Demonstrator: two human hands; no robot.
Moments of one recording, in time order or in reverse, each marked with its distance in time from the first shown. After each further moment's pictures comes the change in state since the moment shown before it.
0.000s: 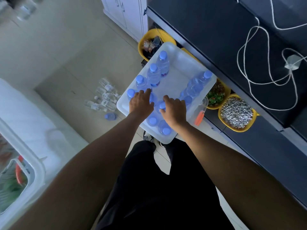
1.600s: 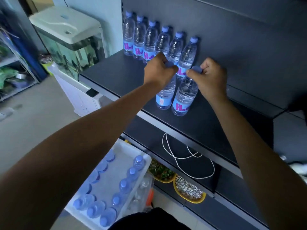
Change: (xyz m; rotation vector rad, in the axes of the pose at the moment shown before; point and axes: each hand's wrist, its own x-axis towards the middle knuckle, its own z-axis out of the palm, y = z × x) left_hand 0.065 0.459 -0.316 -0.733 0.425 0.423; right_hand 0.113 0.237 -0.510 0.550 0.808 0.095
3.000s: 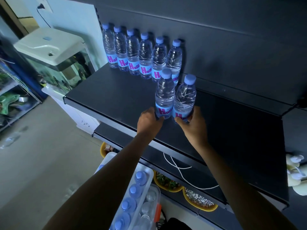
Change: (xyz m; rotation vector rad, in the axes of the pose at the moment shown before) left_hand -0.026 -0.116 0.087 0.346 -0.165 -0.051; right_hand -0.070 0.142 0.059 0.130 -0.122 0.291
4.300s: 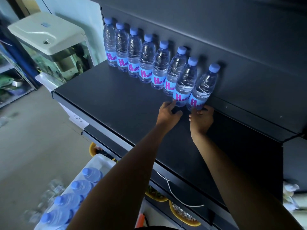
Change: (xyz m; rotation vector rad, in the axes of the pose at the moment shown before) left_hand 0.076 0.057 0.075 -0.381 -0.133 -0.040; right_hand 0.112 0.029 0.014 0.288 0.379 0.264
